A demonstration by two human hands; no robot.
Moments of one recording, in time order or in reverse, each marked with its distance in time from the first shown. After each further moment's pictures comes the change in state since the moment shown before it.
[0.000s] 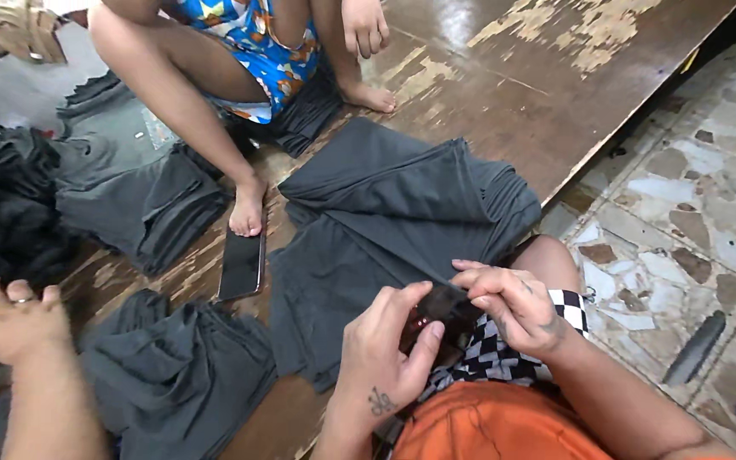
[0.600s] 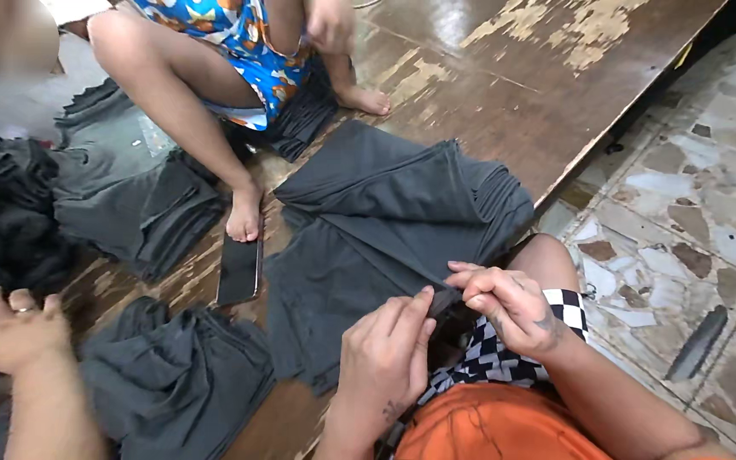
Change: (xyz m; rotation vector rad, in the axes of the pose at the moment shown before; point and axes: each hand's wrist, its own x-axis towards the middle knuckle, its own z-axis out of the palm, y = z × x) left_hand 0.001 0.005 0.005 0.220 0.025 0.165; right_hand 0.000 -0.003 -0.002 0.034 0.012 0.050
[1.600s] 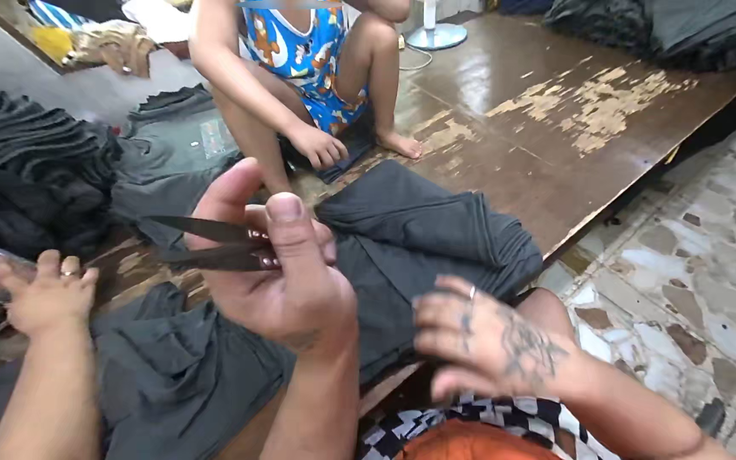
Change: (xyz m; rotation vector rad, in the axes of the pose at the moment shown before) left_hand 0.080 -0.017 -0.069 -0.481 1.020 -0.113; right_hand 0.064 -0.038 0.000 -0.344 -0.503 -0.305
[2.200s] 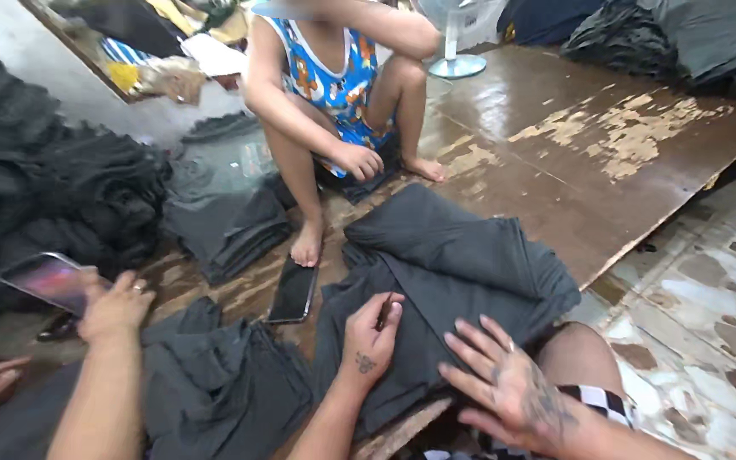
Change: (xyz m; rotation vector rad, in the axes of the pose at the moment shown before) left_hand -0.057 -0.073 -0.071 0.416 -0.699 -0.238; right_hand -0.055 0.013 0.076 -0.181 0.116 0.021
